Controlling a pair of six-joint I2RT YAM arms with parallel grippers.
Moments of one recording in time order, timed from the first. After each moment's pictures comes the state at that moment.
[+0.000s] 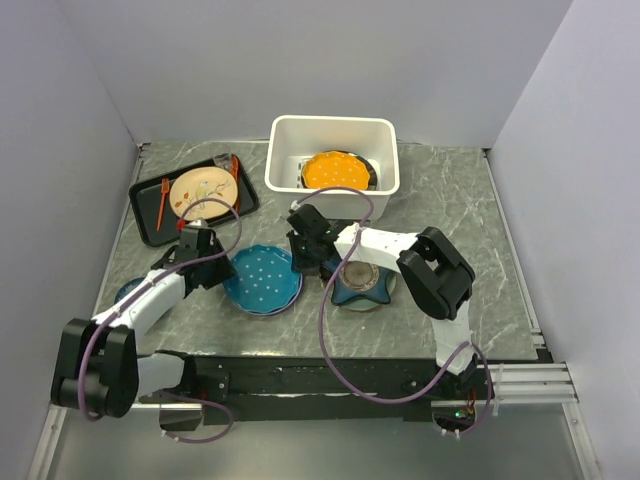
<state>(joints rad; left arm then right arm) -0.19 1.21 0.59 -0.31 -0.01 -0.65 0.81 1.98 1.36 -0.35 -0.01 0.53</state>
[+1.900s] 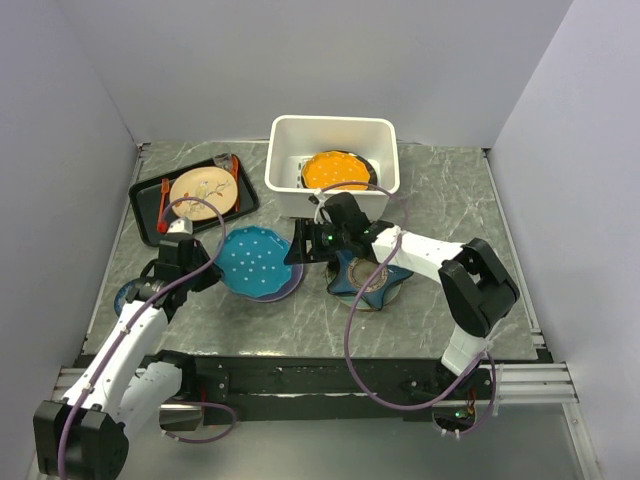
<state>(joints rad) -0.19 0.85 0.60 -0.50 -0.02 -0.65 0.69 1.73 1.11 -0.08 -0.45 0.60</state>
